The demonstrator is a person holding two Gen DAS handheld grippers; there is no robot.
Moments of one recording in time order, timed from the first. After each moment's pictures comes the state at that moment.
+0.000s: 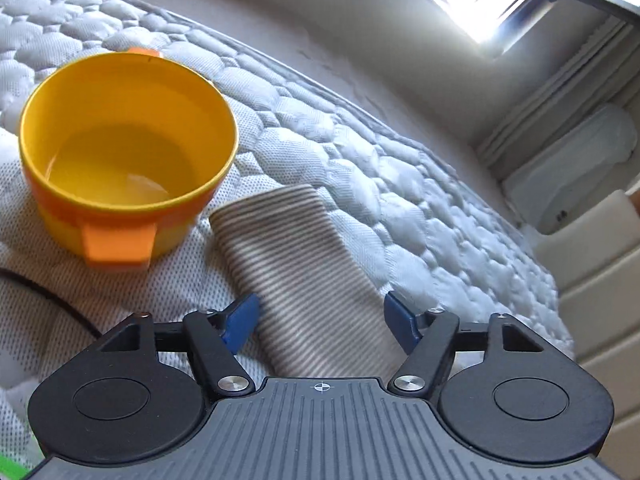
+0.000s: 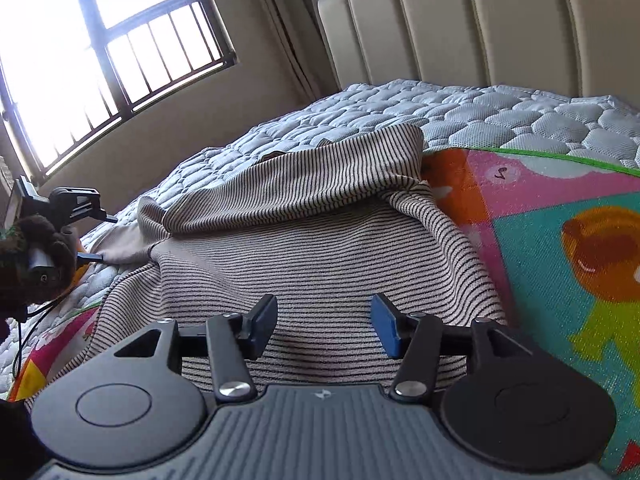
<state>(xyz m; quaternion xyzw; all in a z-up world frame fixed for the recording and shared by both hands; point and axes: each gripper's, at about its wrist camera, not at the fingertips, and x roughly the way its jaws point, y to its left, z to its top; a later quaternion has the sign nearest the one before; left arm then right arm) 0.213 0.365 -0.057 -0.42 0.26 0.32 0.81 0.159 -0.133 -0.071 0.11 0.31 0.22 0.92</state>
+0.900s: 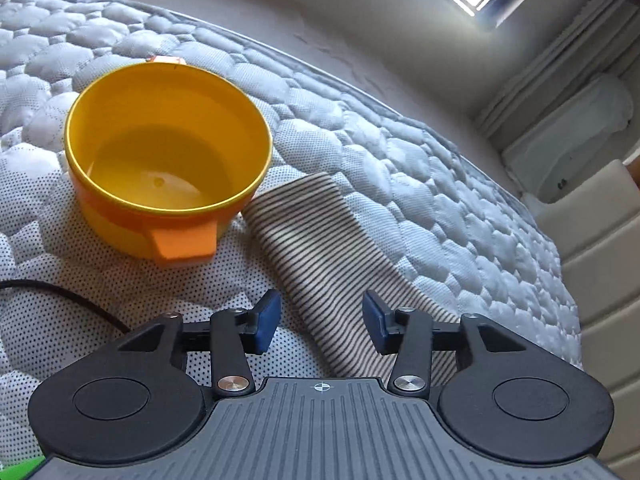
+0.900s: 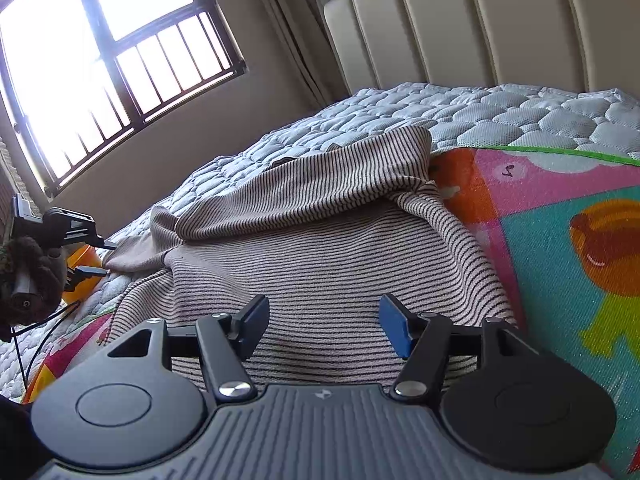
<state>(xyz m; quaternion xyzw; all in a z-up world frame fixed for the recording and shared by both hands) 0.182 0.368 -0.049 -0.40 0.30 0.29 0.82 0.158 -0.137 -0.075 0.13 0.31 0.23 0.91</state>
